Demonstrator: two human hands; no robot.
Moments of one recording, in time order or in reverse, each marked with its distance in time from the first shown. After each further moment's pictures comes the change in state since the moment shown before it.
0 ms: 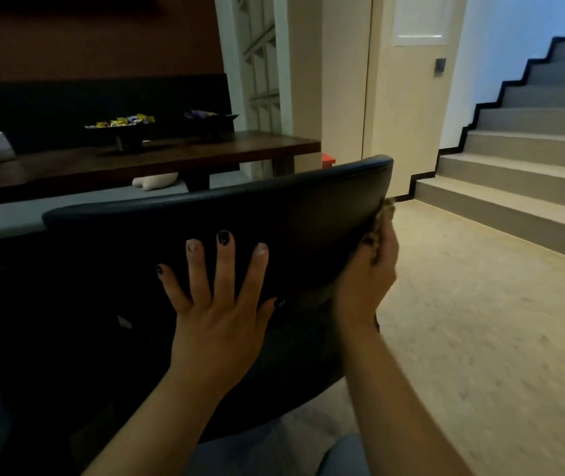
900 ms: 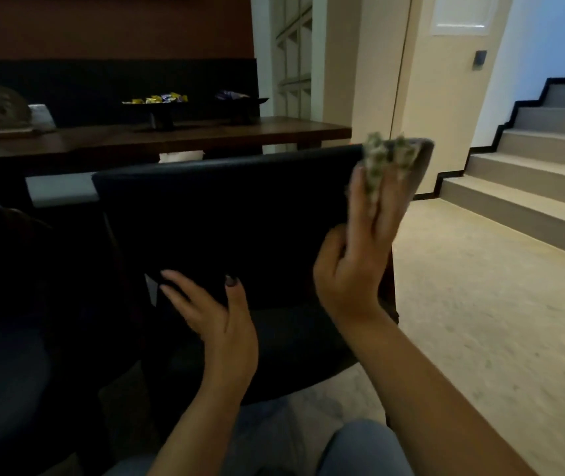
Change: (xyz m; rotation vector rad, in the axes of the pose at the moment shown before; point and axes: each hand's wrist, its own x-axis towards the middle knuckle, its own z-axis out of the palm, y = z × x) left_hand -0.026 0.022 -0.024 -0.959 -0.074 -1.303; right_hand -0.044 -0.023 0.009 -0.308 -0.329 -1.010
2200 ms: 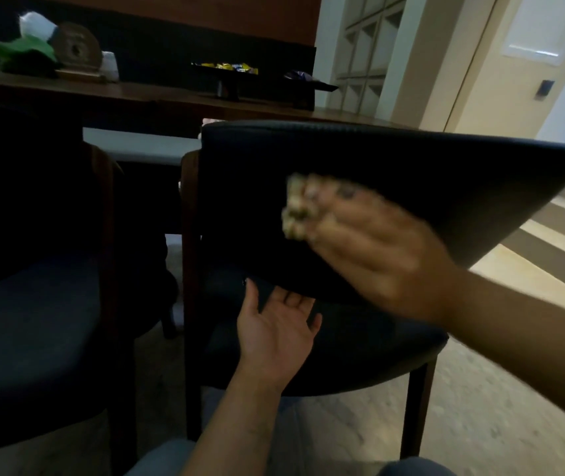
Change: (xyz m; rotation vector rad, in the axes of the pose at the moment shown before) left_hand 0.041 -0.067 -0.025 -1.225 -0.492 -0.805; right_hand 0.025 -0.041 0.024 -0.075 -0.519 -1.062
